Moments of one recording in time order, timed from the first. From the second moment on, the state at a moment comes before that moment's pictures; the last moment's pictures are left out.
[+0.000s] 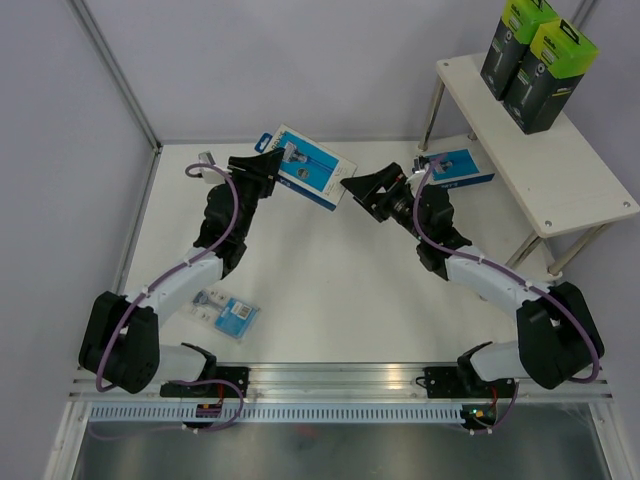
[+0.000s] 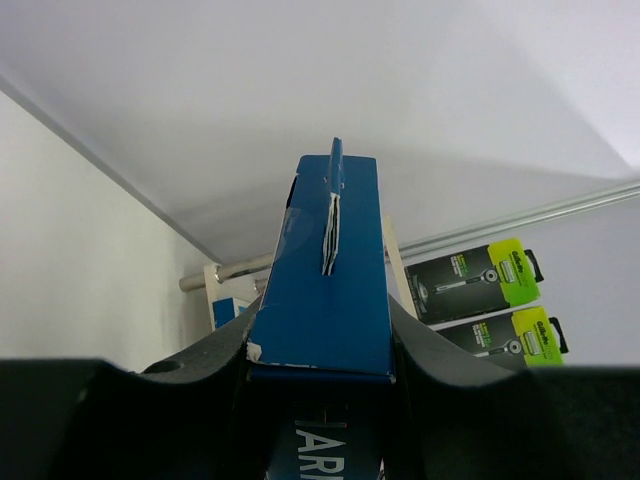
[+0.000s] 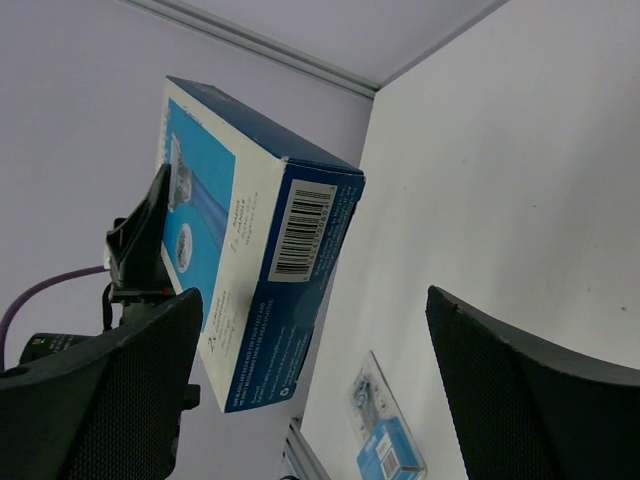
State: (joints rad) left arm -0.42 1.33 0.81 0.68 -0.21 -1.24; right arm 0.47 1.37 0.80 0.55 -0.20 1.13
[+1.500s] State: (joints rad) left arm 0.04 1.27 0.81 0.57 0.58 -1.01; right arm 0.40 1.45 0.96 0.55 -0.52 1.06
